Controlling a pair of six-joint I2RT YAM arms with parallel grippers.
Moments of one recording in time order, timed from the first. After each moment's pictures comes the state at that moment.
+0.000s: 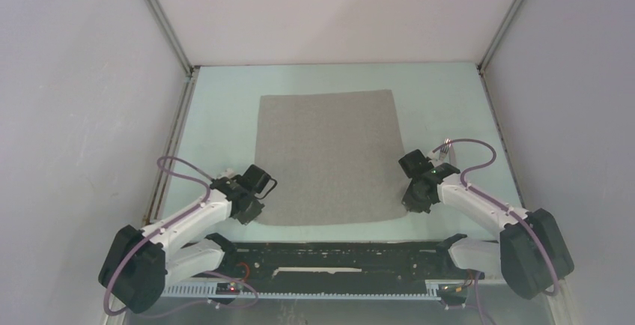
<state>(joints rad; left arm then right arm) -0.55 1.05 0.49 -0.86 -0.35 -1.28 0.47 1.18 0.60 -0.77 0.21 0.97</state>
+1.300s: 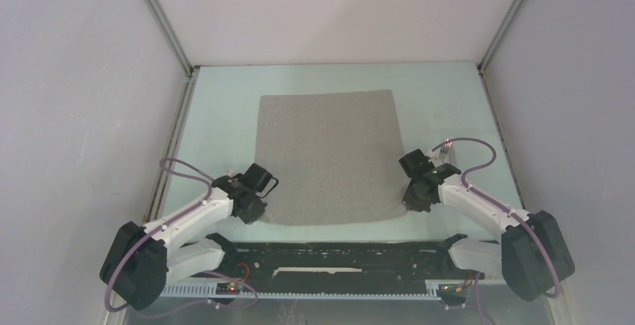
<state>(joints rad) -0.56 1.08 0.50 -0.86 -0.29 -1.32 0.47 1.17 0.60 -0.77 0.21 0.94</state>
